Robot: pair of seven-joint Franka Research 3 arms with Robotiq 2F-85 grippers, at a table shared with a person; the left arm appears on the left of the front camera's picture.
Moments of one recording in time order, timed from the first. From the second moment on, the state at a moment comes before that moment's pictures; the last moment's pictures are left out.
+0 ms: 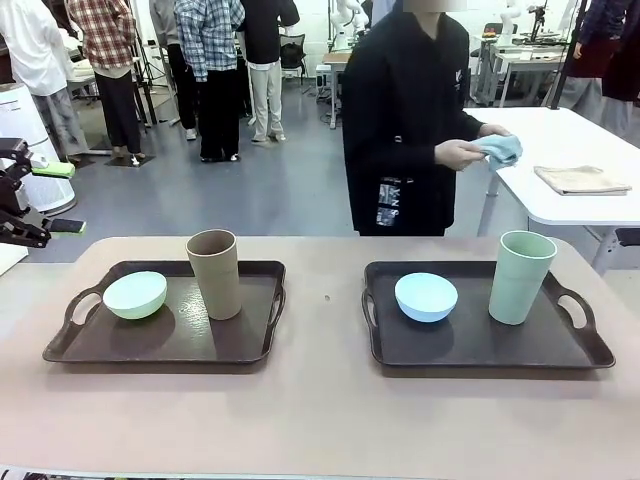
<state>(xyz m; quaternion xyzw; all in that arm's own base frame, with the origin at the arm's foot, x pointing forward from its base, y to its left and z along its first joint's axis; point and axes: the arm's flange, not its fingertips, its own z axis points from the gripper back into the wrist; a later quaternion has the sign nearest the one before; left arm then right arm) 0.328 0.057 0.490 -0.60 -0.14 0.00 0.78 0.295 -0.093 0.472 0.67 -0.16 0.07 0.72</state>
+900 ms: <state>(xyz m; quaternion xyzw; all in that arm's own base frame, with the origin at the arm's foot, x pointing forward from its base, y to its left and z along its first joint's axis) 0.325 0.060 0.490 -0.60 -0.14 0.00 0.79 0.293 -0.093 0.472 0.67 -0.16 0.08 0.72</state>
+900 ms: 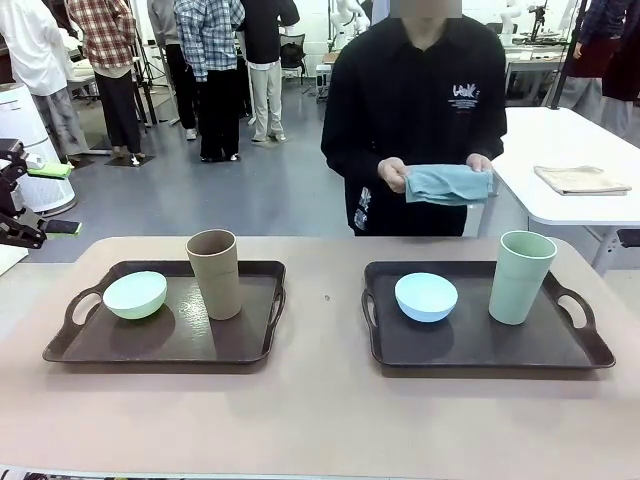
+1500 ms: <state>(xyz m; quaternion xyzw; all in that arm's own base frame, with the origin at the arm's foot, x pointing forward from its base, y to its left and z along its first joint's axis) 0.325 0.060 0.490 -0.60 -0.14 0.00 0.79 0.293 -0.093 0.472 0.67 -0.16 0.08 0.72</state>
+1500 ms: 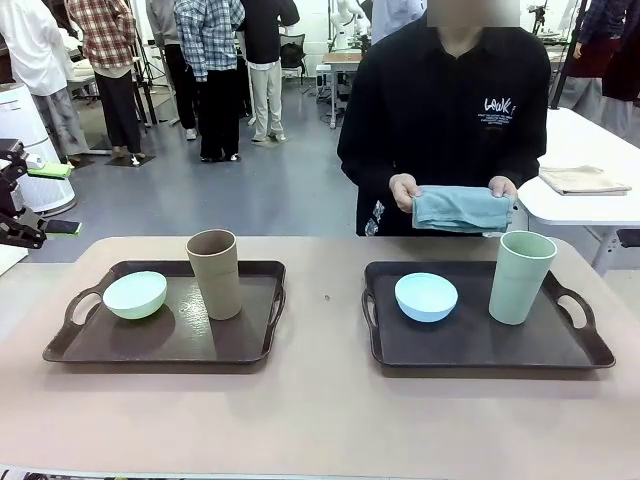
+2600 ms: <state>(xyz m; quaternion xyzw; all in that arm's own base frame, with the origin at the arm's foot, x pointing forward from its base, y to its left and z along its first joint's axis) 0.325 0.060 0.490 -0.60 -0.14 0.00 0.79 0.292 -0.094 0.472 0.67 -0.16 0.08 0.72</state>
